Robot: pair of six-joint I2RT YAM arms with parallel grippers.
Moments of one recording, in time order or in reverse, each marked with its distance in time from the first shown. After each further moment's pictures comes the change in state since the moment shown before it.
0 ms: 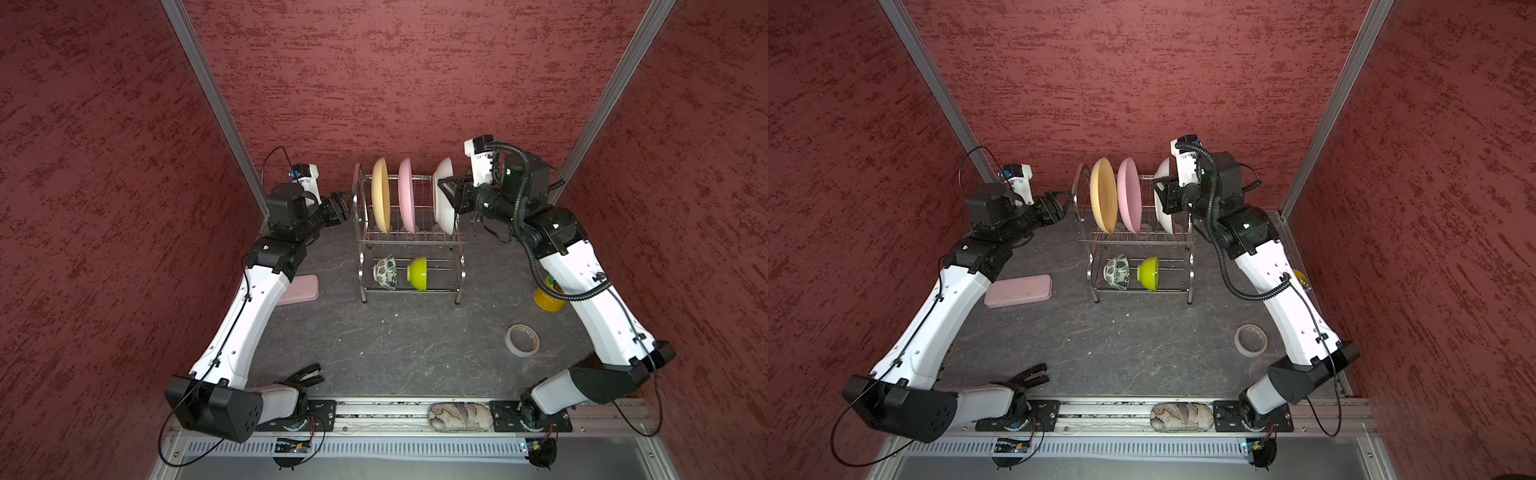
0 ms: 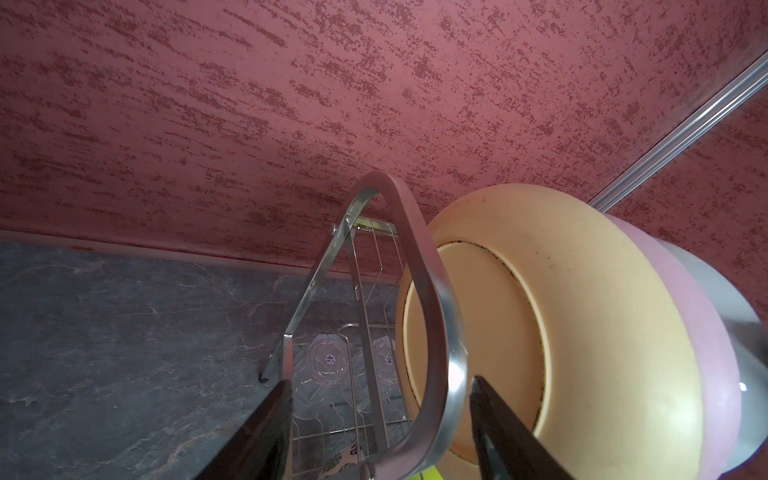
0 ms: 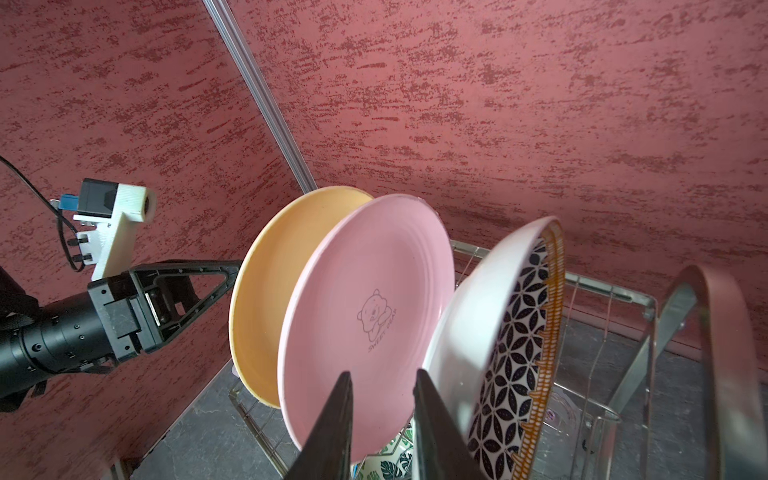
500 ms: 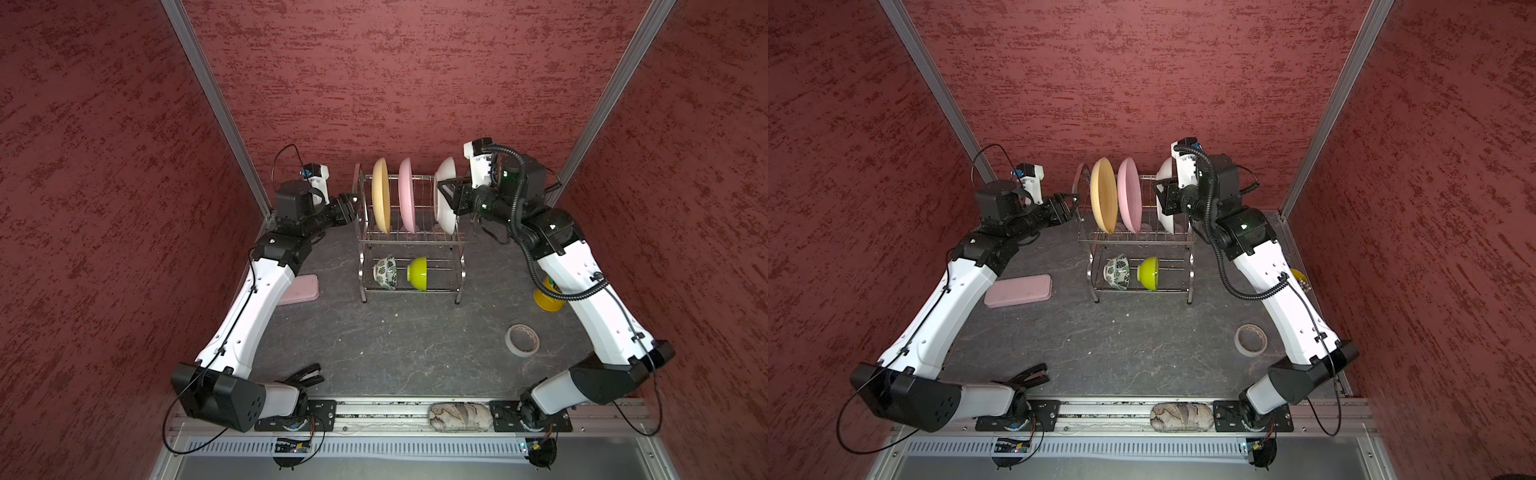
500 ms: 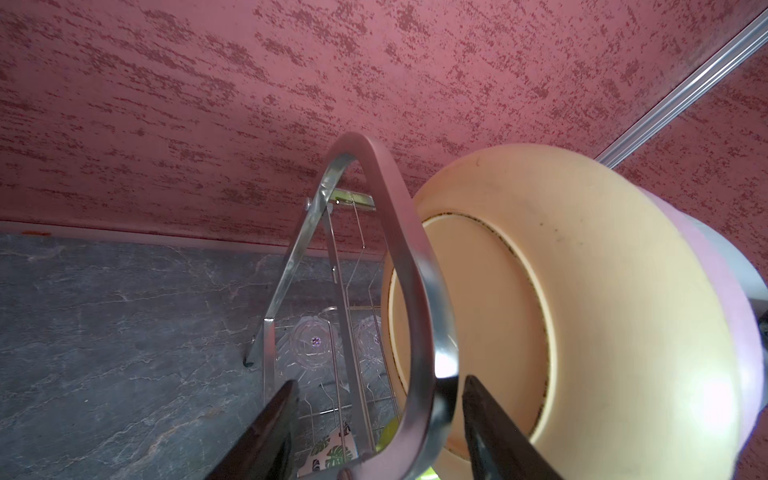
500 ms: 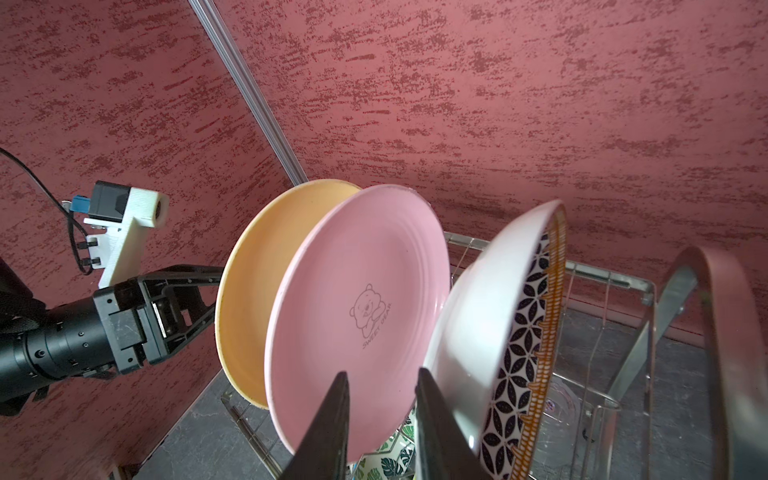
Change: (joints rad) left arm -0.033 0.056 0.041 -0.042 0.047 0.018; right arm 0.001 -0.002 -0.027 0.009 0.017 0.024
